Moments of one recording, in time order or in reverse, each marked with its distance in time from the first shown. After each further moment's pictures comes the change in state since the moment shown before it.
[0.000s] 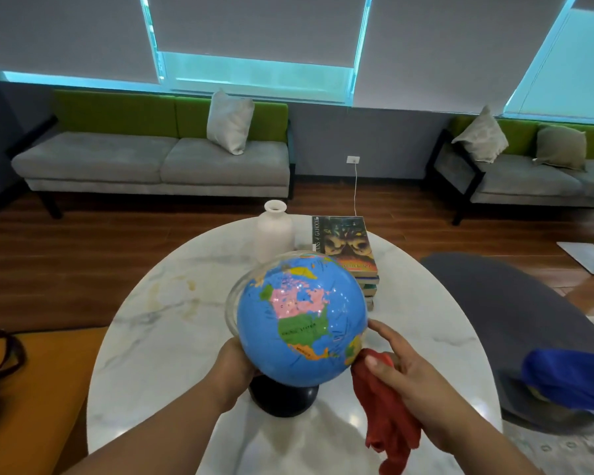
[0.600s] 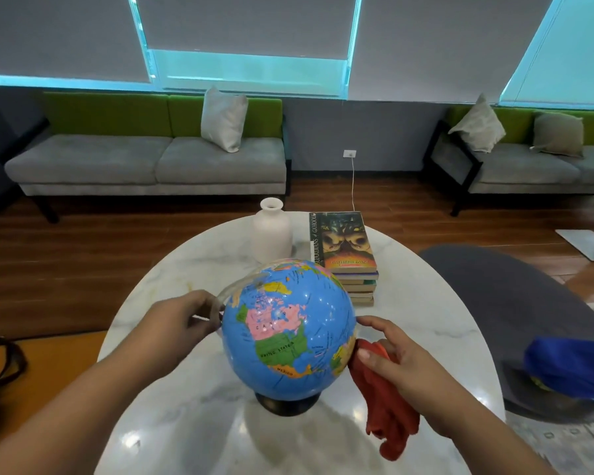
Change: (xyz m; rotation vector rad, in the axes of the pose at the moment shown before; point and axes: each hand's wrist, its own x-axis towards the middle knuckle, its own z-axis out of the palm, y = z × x) left_hand -0.026 0.077 -0.072 0.869 0.140 0.351; right_hand 0.009 -0.001 -0.002 -0.170 0.000 -0.023
